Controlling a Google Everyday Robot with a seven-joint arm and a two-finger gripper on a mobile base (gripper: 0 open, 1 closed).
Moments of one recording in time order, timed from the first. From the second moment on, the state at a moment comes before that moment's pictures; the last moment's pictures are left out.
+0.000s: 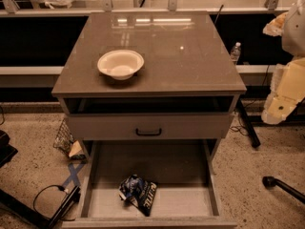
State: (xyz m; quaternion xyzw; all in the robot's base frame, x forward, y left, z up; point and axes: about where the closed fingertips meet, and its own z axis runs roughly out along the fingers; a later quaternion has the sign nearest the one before) arm 0.438 -0.213 0.990 -0.60 0.78 -0.05 0.18
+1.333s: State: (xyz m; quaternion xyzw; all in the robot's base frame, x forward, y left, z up) arm 0.442 -0.184 0.865 -0.60 0.76 0.03 0.25
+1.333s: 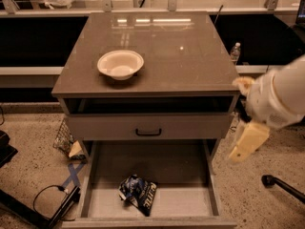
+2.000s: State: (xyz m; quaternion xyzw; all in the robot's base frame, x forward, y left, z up) arm 0.431 -0.181 0.764 -0.54 0.75 0.09 0.37
